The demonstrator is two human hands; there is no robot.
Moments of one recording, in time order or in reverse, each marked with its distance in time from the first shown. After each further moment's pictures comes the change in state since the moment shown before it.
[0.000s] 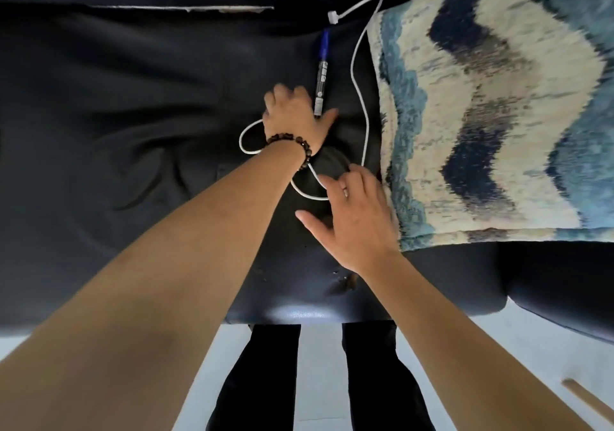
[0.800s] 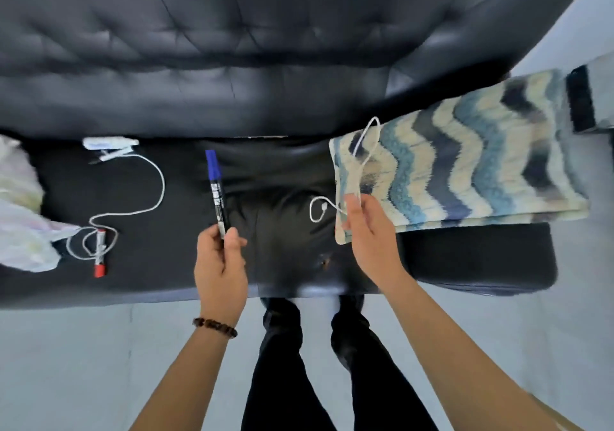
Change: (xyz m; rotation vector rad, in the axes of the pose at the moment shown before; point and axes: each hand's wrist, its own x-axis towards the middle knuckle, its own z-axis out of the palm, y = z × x) left_hand -0.365 0.017 -0.292 -0.897 0.412 -0.164; right_hand -0.141 -0.059 -0.325 1.023 0.151 0.376
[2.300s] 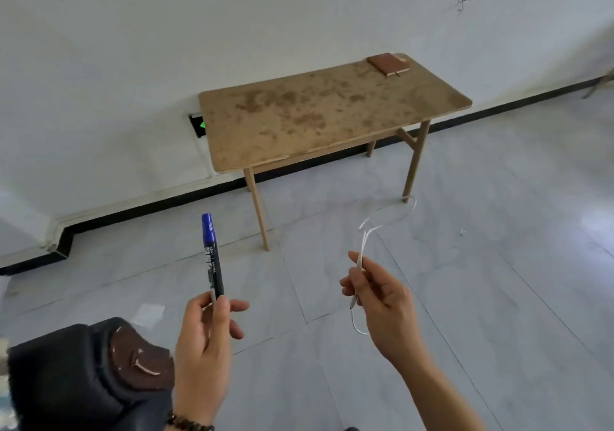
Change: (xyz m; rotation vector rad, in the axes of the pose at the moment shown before) left_hand -0.627 0.064 -0.014 0.140 -1.790 0.915; right_hand -0.788 0.182 -0.135 0.799 1.810 0.223
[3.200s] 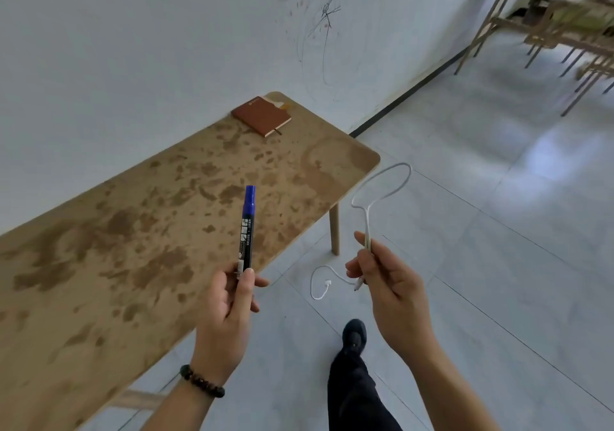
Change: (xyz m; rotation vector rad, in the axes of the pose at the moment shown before) left_hand 0.478 0.125 0.499 -0.065 -0.535 0.090; right_hand 0.542 -0.073 -0.206 -0.003 0.463 -0.110
